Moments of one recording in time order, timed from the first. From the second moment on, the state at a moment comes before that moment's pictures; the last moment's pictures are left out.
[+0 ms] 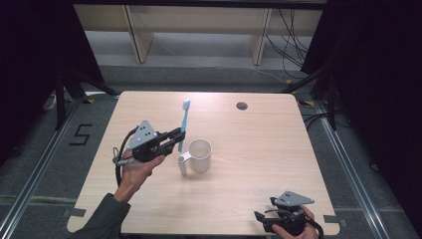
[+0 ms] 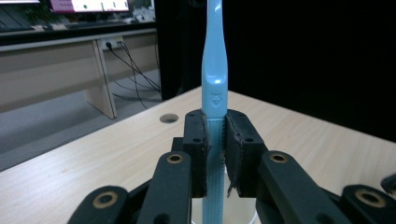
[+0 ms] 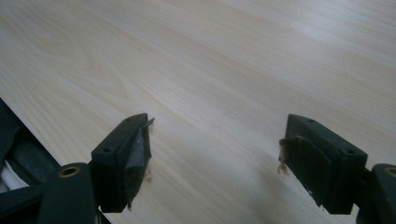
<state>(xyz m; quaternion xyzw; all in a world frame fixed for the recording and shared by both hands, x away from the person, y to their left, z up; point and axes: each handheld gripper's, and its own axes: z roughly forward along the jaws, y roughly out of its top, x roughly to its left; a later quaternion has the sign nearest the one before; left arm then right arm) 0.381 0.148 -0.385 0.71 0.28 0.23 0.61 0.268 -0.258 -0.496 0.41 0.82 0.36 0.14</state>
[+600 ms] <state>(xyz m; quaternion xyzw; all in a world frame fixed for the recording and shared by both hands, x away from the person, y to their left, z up) 0.374 0.157 -0.420 0.67 0.27 0.25 0.64 0.267 -0.258 -0.496 0.41 0.83 0.36 0.14</state>
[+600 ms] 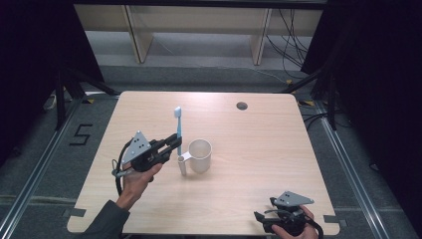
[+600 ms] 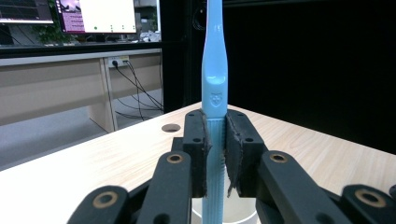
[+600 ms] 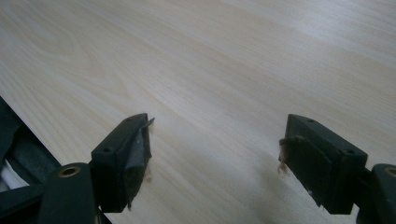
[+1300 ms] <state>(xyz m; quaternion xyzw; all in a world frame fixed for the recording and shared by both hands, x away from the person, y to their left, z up) 0.370 0.160 -0.446 0.66 0.26 0.25 0.66 0.267 -0.257 -0.496 0.41 0.83 0.36 0.13</state>
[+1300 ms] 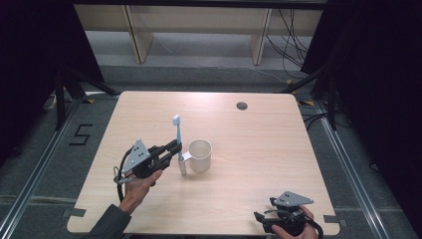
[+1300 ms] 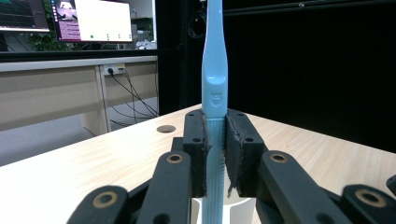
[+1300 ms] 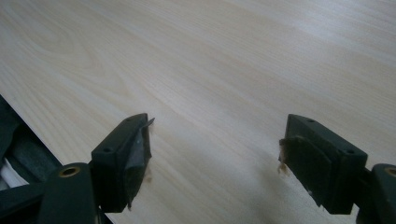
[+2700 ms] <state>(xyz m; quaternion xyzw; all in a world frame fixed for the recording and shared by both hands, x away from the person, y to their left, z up) 0.375 0.159 -0.495 0.68 0.27 0.22 0.65 0.267 -0.255 -0.497 0.41 0.83 0.35 0.13</state>
